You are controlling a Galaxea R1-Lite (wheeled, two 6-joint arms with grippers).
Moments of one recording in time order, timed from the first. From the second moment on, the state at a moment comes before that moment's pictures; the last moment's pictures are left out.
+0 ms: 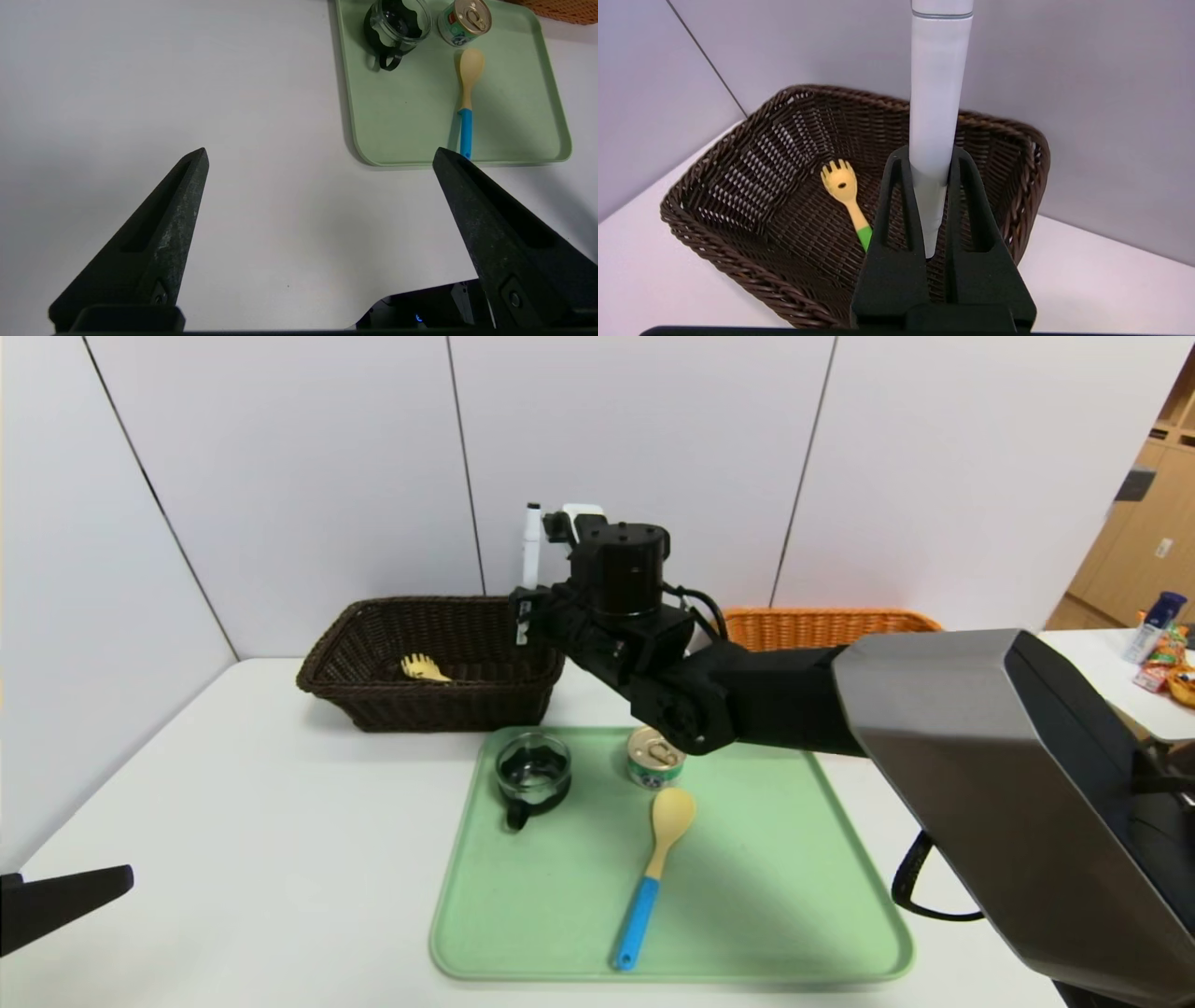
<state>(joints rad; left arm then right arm) -0.14 0.81 -0.92 0.62 -0.16 -0.29 0.74 2.39 -1.95 -0.44 -0.16 0.16</state>
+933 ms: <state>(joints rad) -0.14 0.80 -0.90 0.61 -0.16 -0.29 0.73 2.40 -1.95 -0.42 -0.17 0.15</state>
